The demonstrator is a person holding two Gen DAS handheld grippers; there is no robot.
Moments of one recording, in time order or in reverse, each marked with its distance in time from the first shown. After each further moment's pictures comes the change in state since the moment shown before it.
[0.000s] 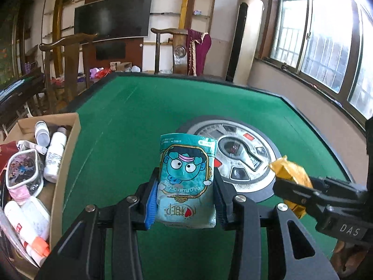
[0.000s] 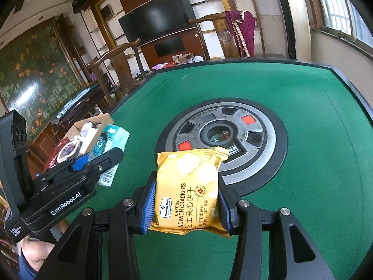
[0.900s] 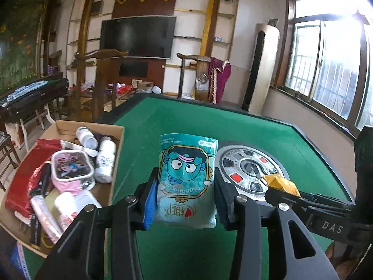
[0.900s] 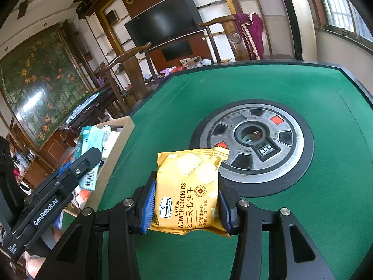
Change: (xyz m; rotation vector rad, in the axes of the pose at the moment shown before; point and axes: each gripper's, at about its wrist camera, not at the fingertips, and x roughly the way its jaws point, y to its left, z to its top) left arm -0.067 0.042 -0.010 -0.089 -0.165 0.094; right arm 0.005 0.046 -0.003 0.014 -0.029 0.051
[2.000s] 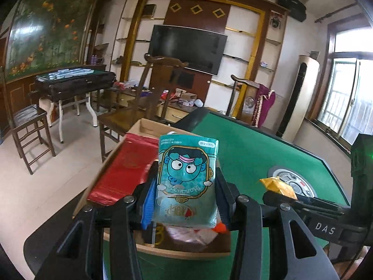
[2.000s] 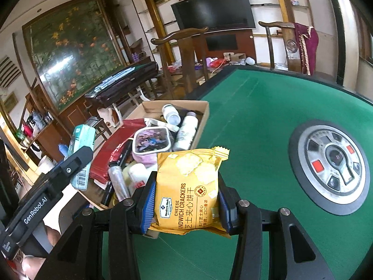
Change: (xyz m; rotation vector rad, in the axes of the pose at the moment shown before) left arm -0.085 0.144 -0.011 -0.194 -0.083 0.176; right arm 0.055 0.153 -0.003 -0.219 0.070 0.123
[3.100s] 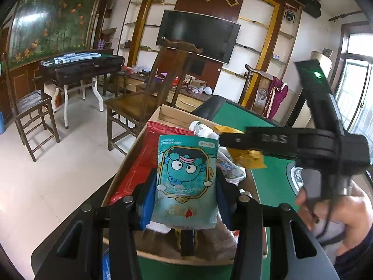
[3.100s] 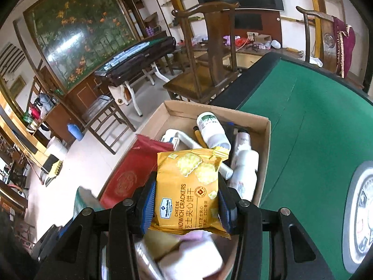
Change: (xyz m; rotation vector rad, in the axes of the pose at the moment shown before) left arm 0.031 0.048 0.010 -0.038 0.099 0.027; right arm 0.134 0.052 0.083 -0.049 0.187 0.081
